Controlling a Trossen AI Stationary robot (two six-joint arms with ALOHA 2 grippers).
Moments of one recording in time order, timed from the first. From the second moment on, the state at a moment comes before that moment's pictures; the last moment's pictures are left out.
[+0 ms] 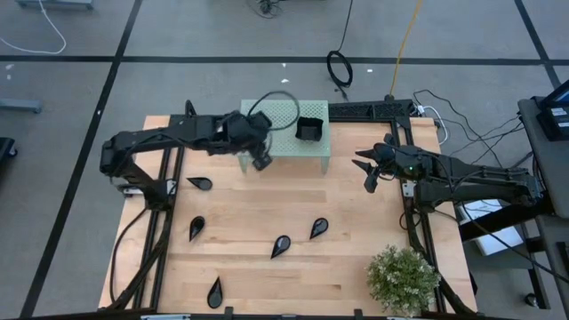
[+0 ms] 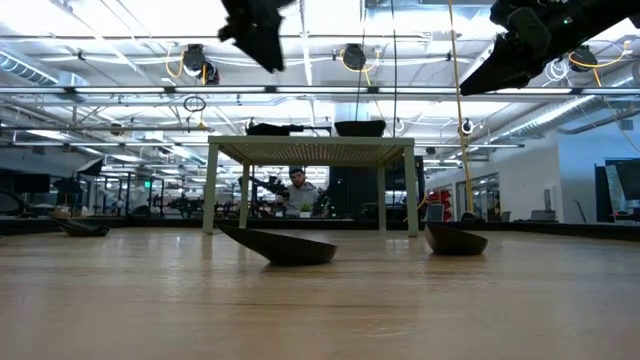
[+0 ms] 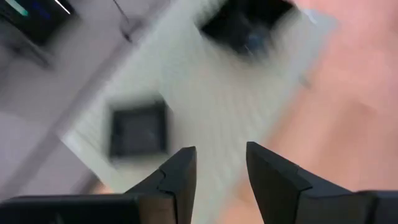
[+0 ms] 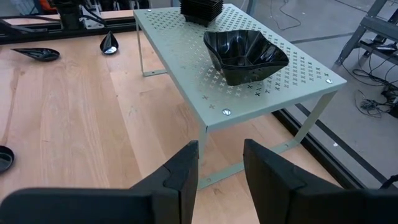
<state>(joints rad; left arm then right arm) 0.17 1.56 1.62 -0.97 -0.43 -0.23 -0.14 0.63 0.59 -0.39 0.31 0.07</state>
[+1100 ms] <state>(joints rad) -0.32 1.75 1.06 -0.21 -0.01 -1.31 -0.14 0.63 0.59 -0.39 0.30 0.07</state>
